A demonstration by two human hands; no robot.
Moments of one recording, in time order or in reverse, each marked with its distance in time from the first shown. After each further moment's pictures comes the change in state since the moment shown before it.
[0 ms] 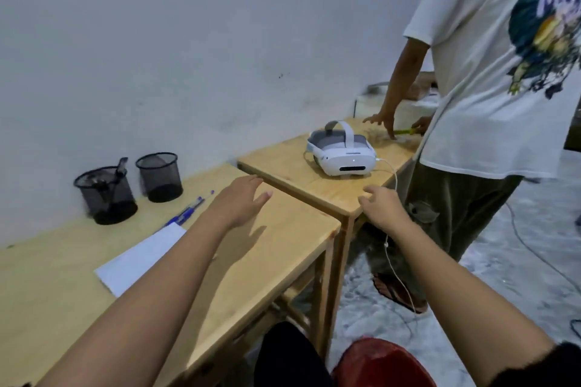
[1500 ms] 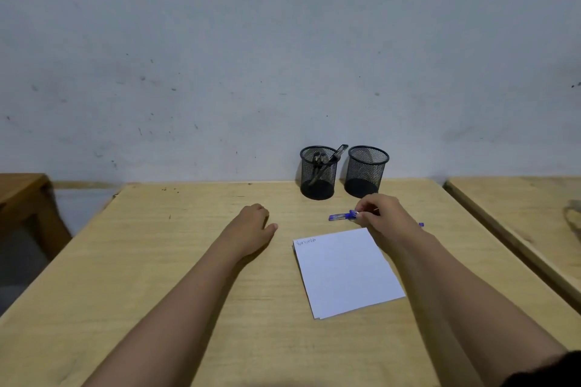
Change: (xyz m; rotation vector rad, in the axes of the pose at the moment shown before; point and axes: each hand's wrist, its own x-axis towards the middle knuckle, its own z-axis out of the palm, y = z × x) left_hand -0.169 -0.229 -0.032 -0.016 0.169 -0.728; right_hand 0.032 -0.230 0.260 0.131 -0.606 -0.832
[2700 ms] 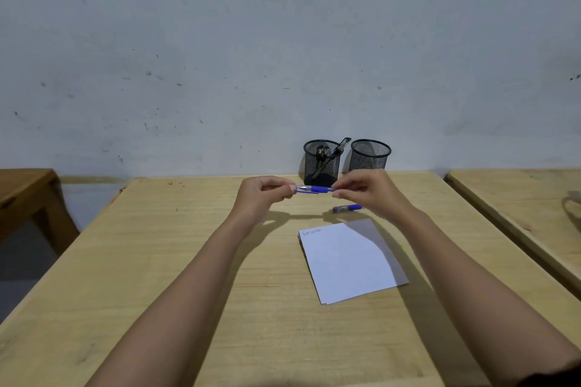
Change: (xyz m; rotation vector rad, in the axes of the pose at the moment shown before) left_hand -0.012 0.033 -0.031 -1.107 0.196 0.005; right_hand -0.005 -0.056 -0.004 0.325 0.011 -0.229
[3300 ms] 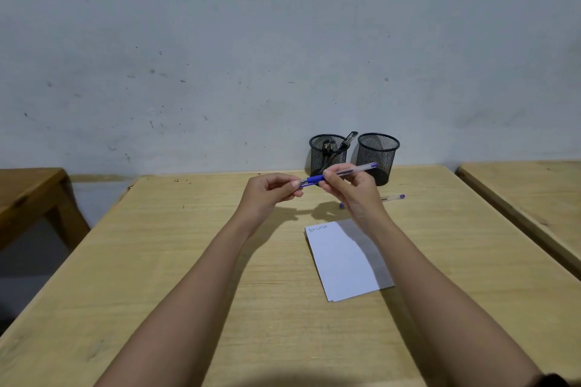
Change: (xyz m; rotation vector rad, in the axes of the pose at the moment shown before) left_hand -0.003 -0.003 -0.002 -0.035 -0.062 0.022; right_hand 0.000 -0.019 0.054 0.854 0.204 0.177
